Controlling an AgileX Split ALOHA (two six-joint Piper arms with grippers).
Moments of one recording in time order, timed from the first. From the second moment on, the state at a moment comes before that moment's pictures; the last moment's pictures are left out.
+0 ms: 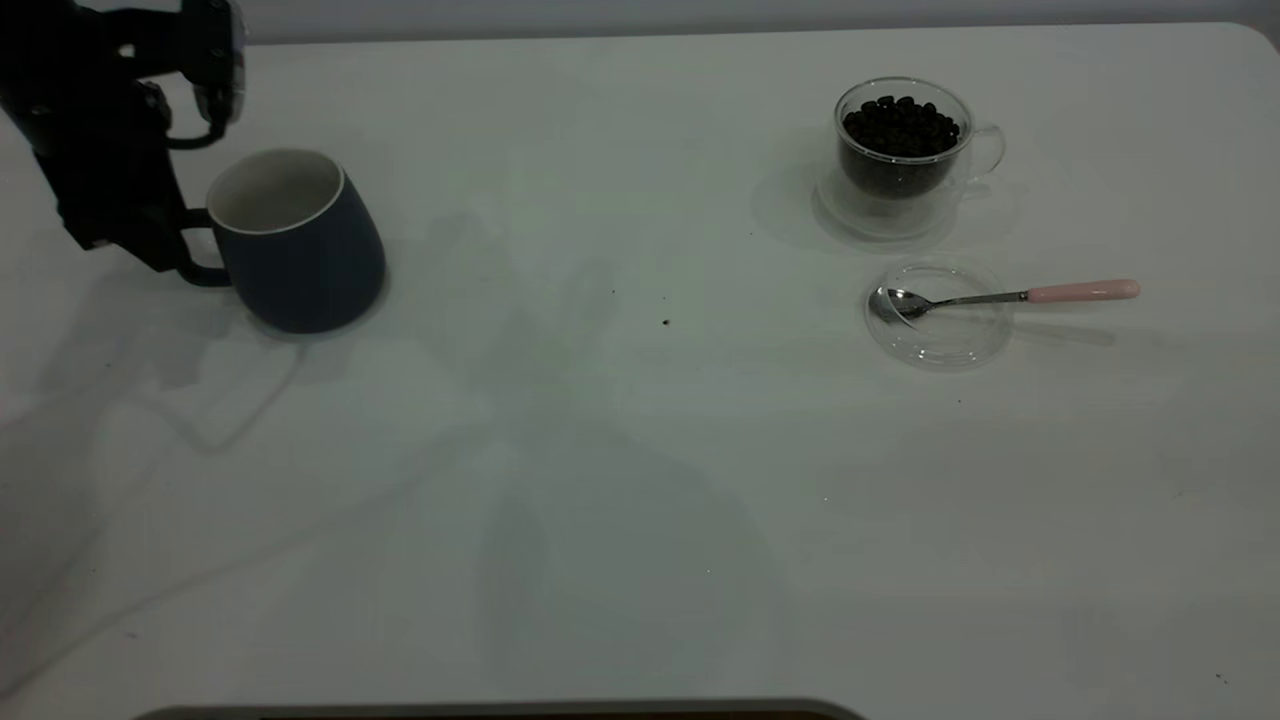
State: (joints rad) left arm 0.00 2.31 -1.40 -0.08 0.49 1.34; right arm -0.06 0.03 -0.47 0.11 1.13 -0.11
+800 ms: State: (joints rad) left arm -0.17 2.34 -1.40 -0.15 0.34 1.44; right arm -0.06 0.03 -0.47 0.11 1.13 -0.11
